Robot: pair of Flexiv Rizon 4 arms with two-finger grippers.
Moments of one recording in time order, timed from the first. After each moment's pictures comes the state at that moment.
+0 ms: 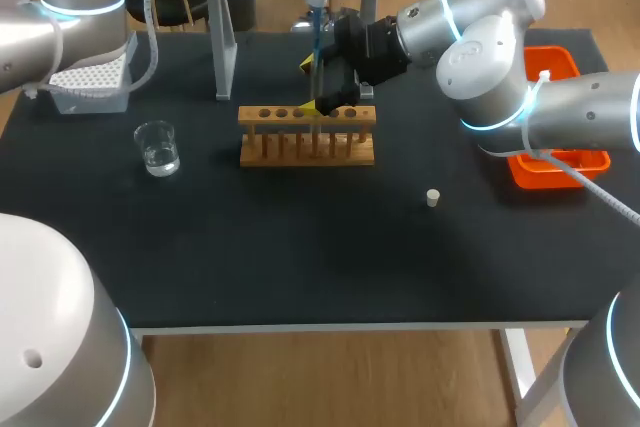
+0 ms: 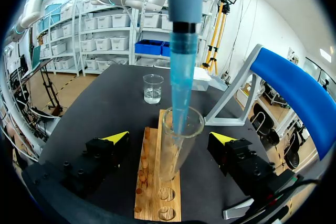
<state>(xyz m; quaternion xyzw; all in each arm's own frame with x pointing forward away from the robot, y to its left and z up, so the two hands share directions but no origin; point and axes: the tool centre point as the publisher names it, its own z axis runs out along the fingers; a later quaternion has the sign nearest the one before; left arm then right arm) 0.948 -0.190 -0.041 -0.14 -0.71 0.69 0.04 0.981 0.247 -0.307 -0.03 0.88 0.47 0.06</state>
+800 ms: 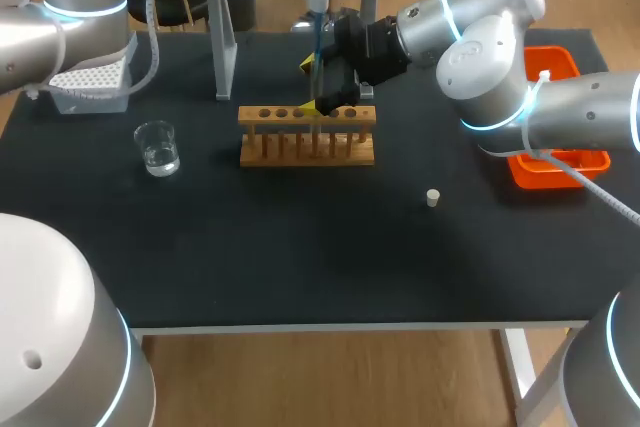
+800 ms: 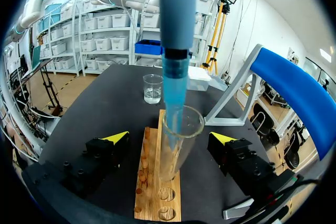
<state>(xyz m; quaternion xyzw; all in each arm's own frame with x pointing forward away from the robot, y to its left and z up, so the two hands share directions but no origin) 0.947 -0.192 -0.049 -0.15 -0.71 0.69 0.05 0.981 0.247 -0.307 -0.03 0.88 0.47 0.06</state>
